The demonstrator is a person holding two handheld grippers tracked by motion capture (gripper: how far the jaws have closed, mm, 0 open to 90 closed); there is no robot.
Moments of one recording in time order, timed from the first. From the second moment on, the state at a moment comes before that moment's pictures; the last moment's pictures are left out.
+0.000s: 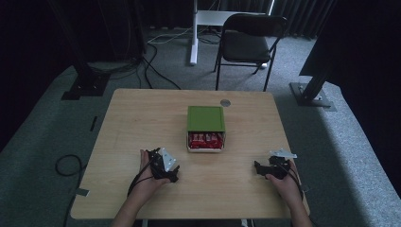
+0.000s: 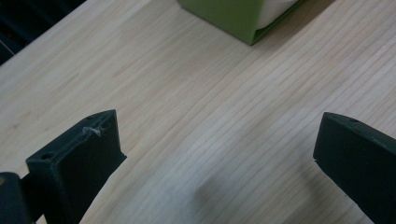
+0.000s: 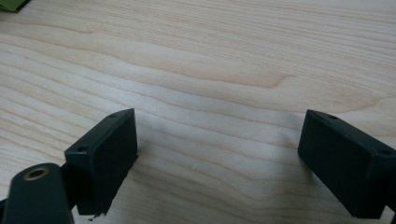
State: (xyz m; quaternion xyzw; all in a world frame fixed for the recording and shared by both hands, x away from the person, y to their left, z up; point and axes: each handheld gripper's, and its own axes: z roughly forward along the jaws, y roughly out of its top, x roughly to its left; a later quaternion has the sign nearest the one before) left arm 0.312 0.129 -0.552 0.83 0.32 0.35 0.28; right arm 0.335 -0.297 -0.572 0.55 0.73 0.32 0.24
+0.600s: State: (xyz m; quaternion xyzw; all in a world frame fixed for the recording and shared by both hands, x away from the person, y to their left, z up) left arm 0.307 0.087 -0.550 0.85 0.23 0.38 0.28; right arm 0.335 -0.297 -0.571 0.55 0.73 0.32 0.23
